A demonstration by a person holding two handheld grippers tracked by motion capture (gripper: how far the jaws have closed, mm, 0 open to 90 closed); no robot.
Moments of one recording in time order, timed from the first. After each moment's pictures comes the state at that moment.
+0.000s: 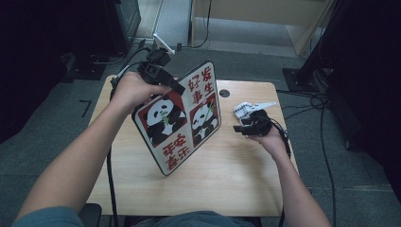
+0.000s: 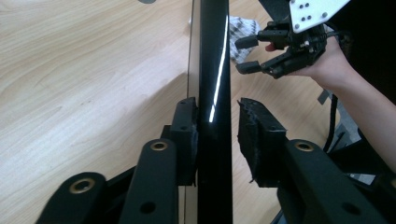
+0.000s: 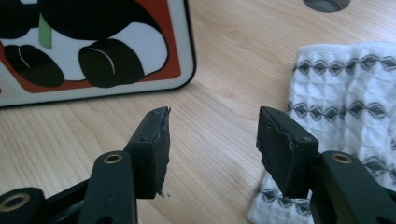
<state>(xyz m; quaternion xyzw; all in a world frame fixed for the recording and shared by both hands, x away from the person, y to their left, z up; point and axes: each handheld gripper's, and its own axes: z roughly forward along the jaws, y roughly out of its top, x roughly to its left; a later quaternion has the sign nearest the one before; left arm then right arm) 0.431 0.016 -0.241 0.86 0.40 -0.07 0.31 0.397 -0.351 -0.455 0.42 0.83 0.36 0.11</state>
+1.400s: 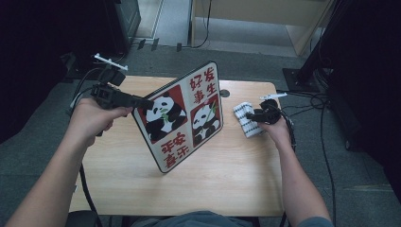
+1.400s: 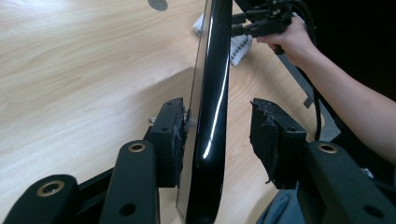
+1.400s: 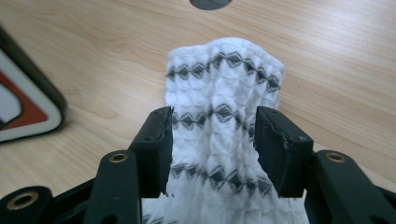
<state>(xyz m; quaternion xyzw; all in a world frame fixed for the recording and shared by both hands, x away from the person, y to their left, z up) 0.359 0.108 -0.248 0.82 0.43 -0.05 0.39 0.449 -0.398 -0.474 0.51 0.78 0.34 0.14</state>
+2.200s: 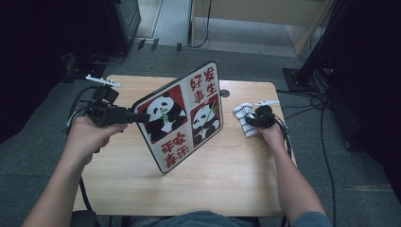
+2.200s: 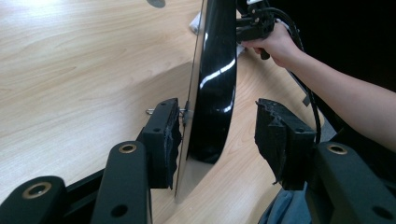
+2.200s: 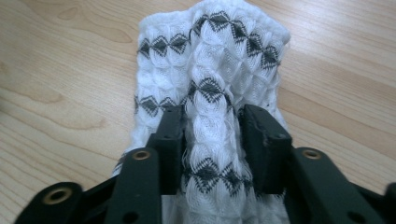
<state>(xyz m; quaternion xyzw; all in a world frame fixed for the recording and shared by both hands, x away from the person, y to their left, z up) 0.331 0.121 -0.278 0.80 0.42 -0.04 0.42 0.447 -0.389 -0.507 0.52 0.77 0.31 0.19</state>
